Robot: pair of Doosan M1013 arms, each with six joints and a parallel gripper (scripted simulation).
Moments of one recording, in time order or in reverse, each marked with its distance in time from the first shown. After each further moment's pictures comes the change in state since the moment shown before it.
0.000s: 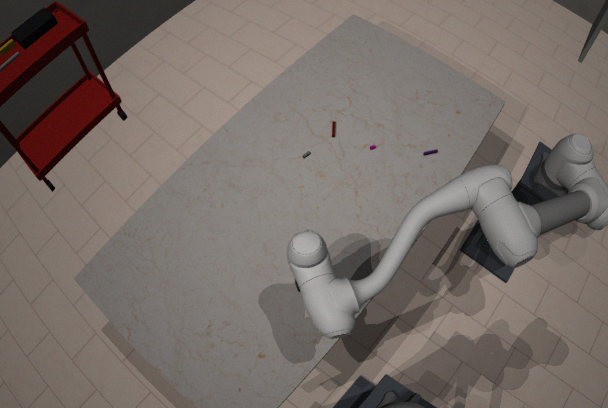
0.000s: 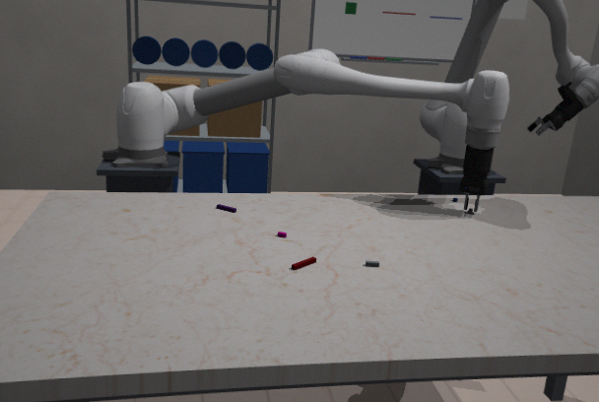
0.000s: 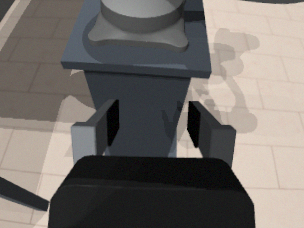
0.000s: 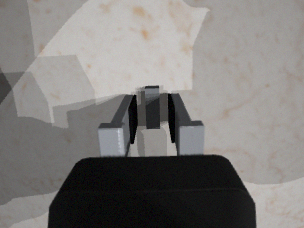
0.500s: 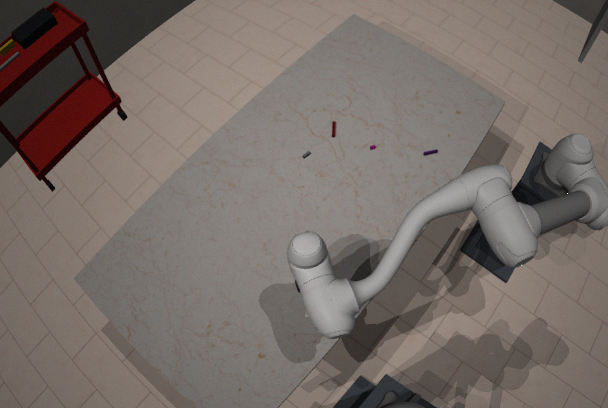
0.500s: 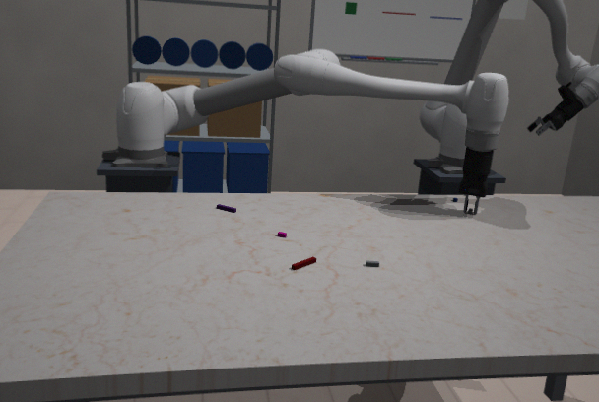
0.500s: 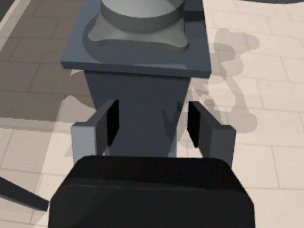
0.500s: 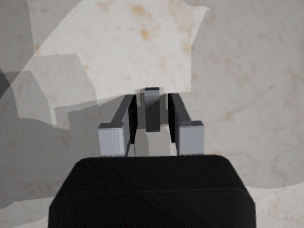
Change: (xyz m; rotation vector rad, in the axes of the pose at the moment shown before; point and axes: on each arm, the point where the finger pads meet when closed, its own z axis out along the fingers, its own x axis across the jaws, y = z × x) left arm 0.000 0.000 0.000 0.000 0.000 0.000; right arm 0.000 0.000 0.006 0.000 0.000 0.000
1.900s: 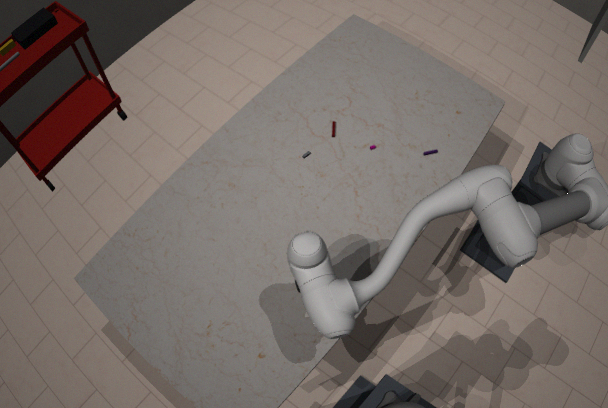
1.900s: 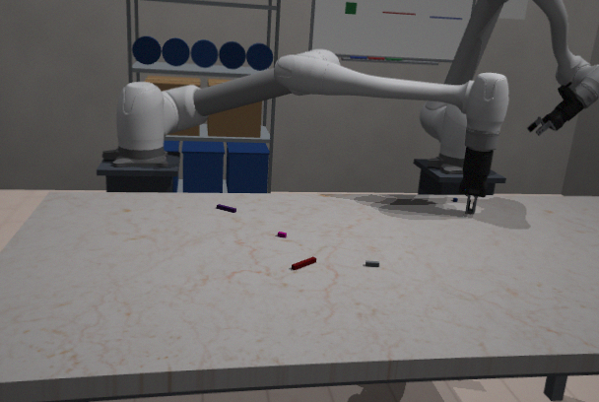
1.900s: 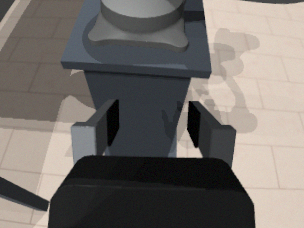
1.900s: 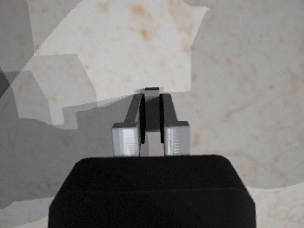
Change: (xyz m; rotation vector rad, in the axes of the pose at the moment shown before) left arm 0.000 0.000 0.000 0.000 0.000 0.000; right arm 0.000 0.000 0.000 0.000 0.000 0.000
